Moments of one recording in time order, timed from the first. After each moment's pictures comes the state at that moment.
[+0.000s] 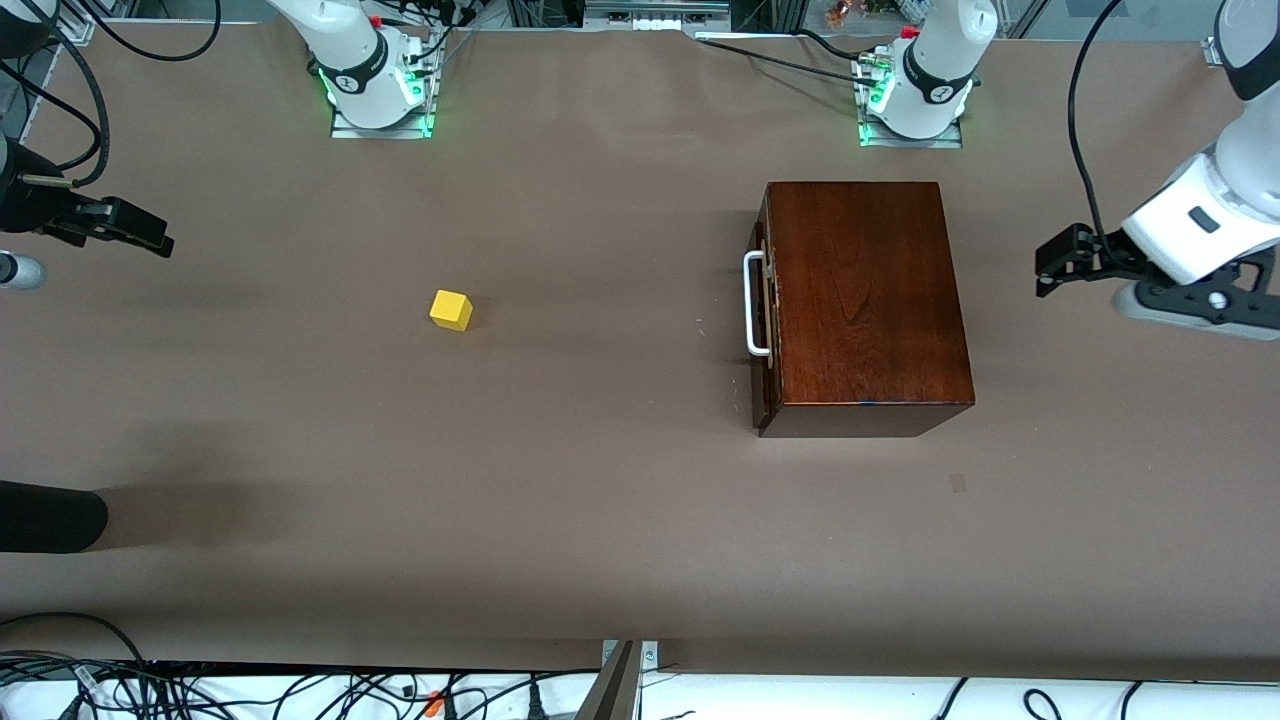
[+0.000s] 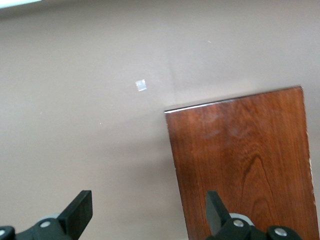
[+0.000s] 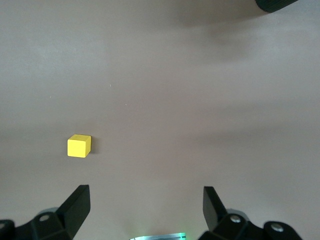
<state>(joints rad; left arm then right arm) -0.08 0.09 -0.01 -1.53 0.03 1.63 0.03 -0.02 0.06 0.00 -1.56 -0.04 1.51 0.09</state>
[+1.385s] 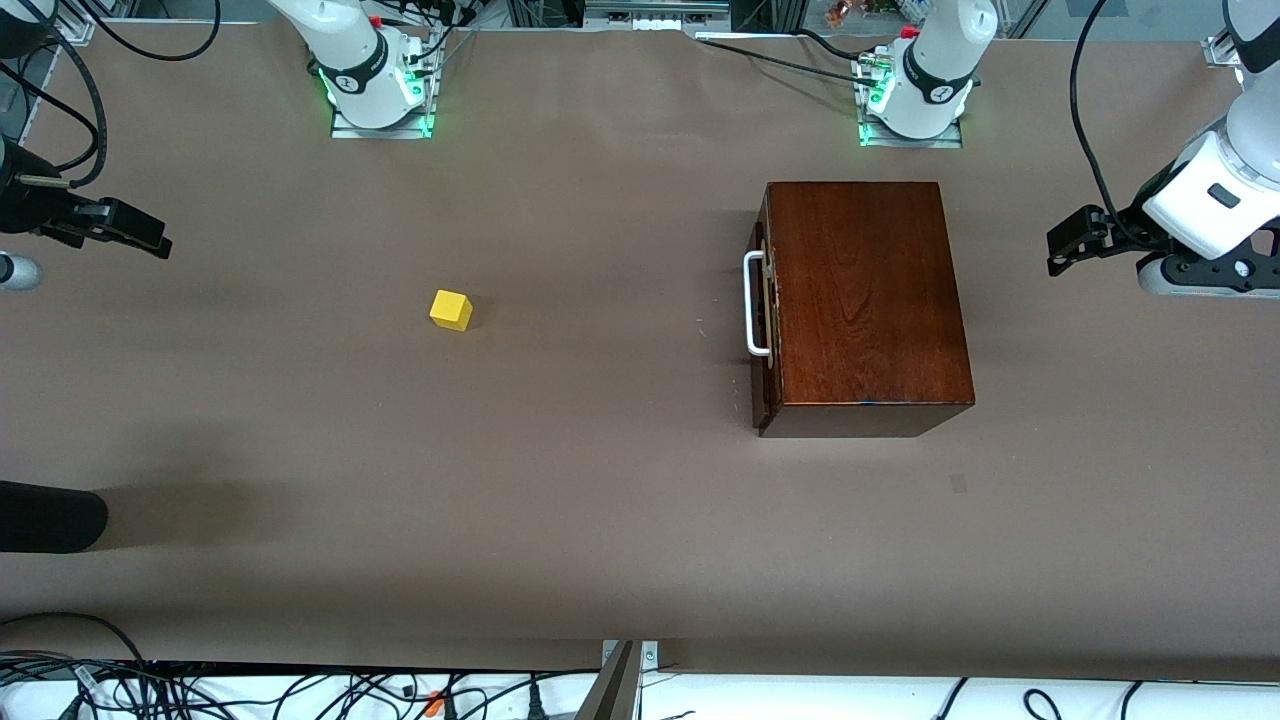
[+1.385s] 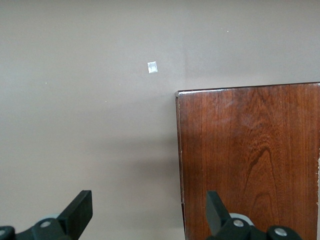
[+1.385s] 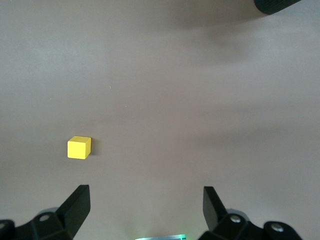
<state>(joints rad) -0.09 0.02 0.02 -1.63 0.03 1.62 -0.03 -0.02 0.06 0.00 -1.56 -0.04 1.52 0.09</state>
